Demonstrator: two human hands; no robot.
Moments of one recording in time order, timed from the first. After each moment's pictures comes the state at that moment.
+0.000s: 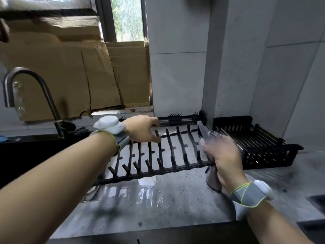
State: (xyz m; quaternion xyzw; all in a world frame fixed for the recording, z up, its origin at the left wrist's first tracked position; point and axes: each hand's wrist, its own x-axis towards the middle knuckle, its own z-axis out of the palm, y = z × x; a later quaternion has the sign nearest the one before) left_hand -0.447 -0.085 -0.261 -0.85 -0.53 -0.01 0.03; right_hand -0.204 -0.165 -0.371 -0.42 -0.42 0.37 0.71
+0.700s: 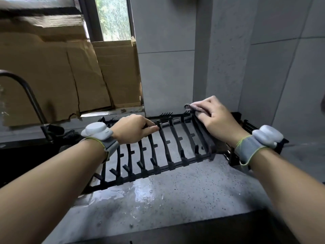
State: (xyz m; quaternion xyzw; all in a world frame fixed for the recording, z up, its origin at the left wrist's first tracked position) left_hand -0.438 -0.091 -0.268 -0.87 -0.47 -0.14 0.03; right_hand -0.166 -0.141 -0.275 -0.51 -0.73 0.06 0.46
